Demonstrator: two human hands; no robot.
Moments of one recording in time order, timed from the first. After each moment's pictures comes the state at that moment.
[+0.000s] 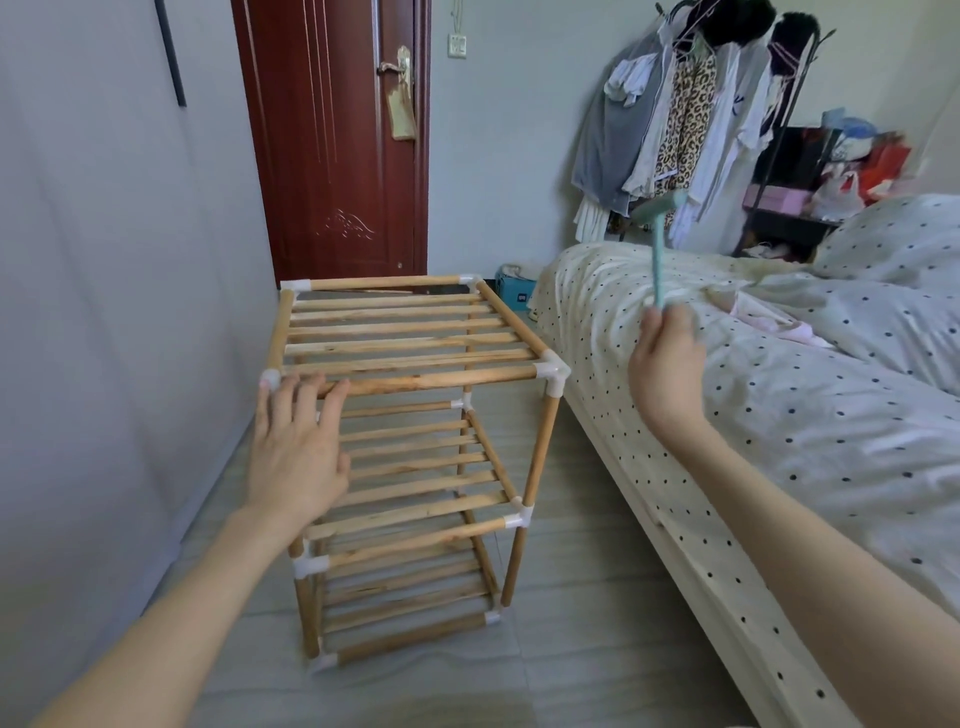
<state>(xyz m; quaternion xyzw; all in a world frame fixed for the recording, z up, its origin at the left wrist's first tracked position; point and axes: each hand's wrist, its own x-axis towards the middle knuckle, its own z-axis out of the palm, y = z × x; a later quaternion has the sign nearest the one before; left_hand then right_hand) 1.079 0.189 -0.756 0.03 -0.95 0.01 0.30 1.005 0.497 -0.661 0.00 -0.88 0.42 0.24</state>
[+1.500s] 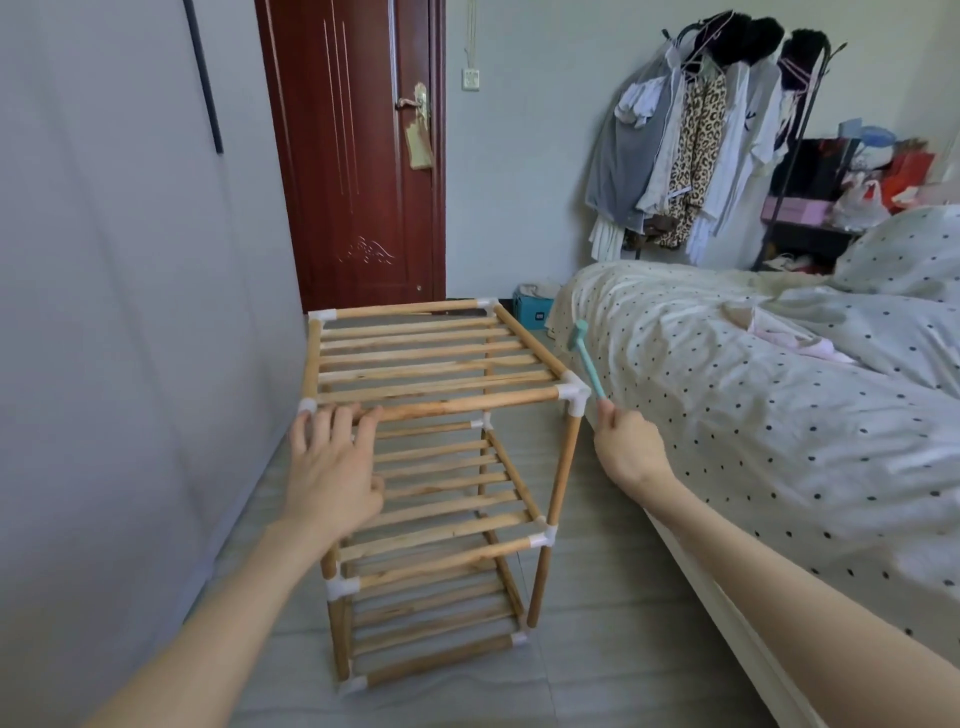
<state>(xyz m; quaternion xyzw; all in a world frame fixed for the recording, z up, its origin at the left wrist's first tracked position) 1.091 0.202 -0.735 0.05 -0.97 0.03 0.23 1.012 0.476 -0.704 0.01 -0.93 0.35 0.12</state>
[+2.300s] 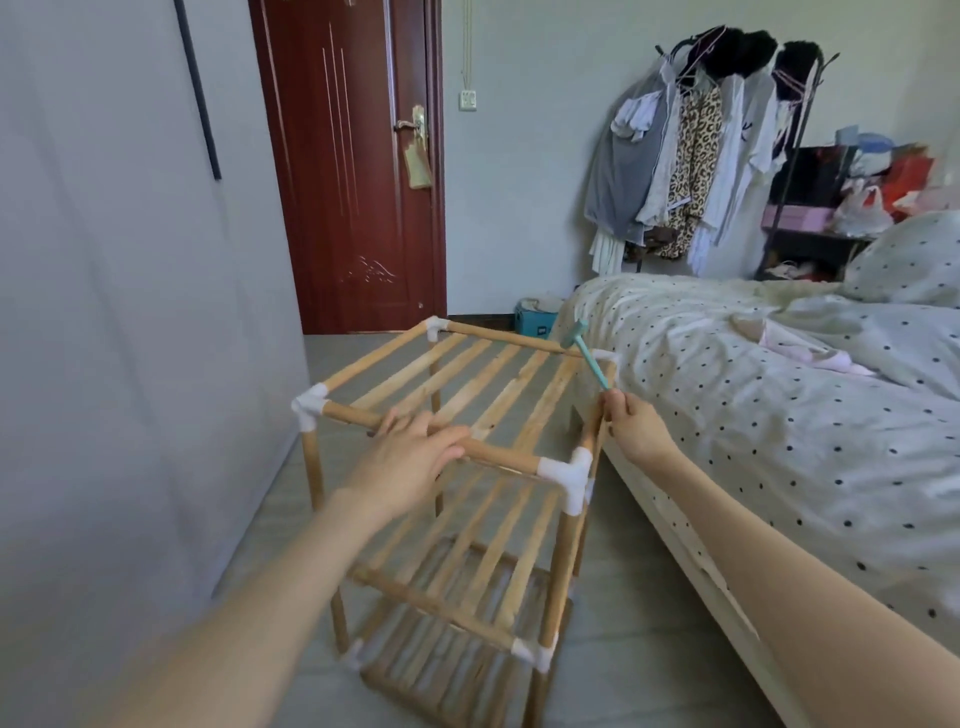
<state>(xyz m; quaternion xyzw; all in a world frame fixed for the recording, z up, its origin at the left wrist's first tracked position) 1.037 0.233 -0.705 -0.11 -0.98 -0.04 0.14 0.948 0.485 -0.698 0.05 -0.89 0.44 0.11</state>
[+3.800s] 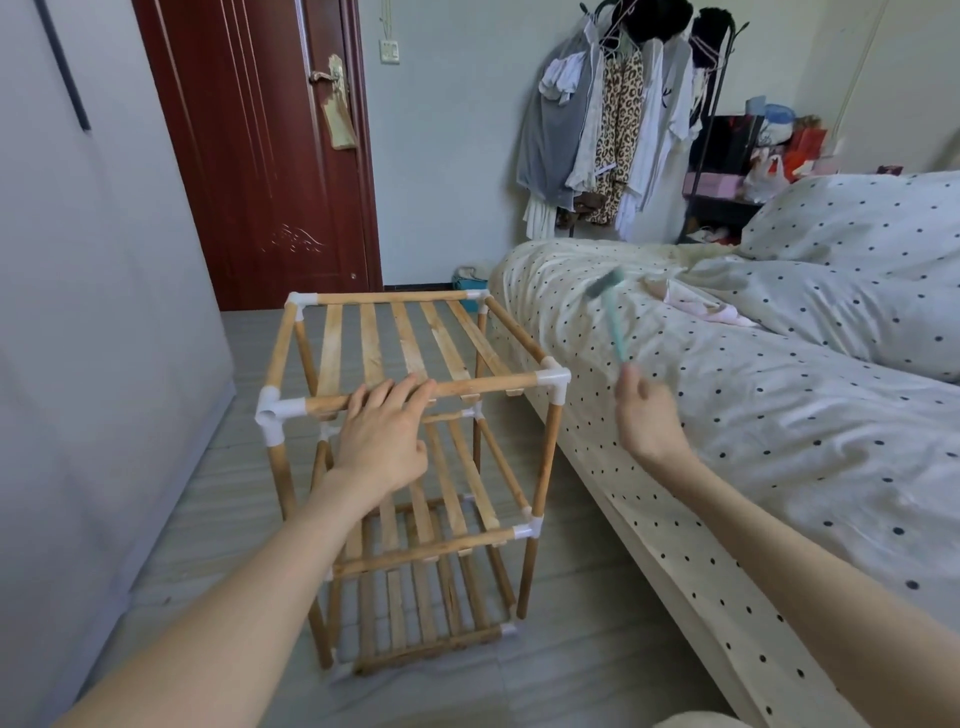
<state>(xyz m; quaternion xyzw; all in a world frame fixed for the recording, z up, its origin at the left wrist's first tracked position) 1.032 0.308 -0.714 -0.07 -0.98 -0.03 0.16 1.018 0.561 -0.682 -0.02 -0.83 0.52 0.19</state>
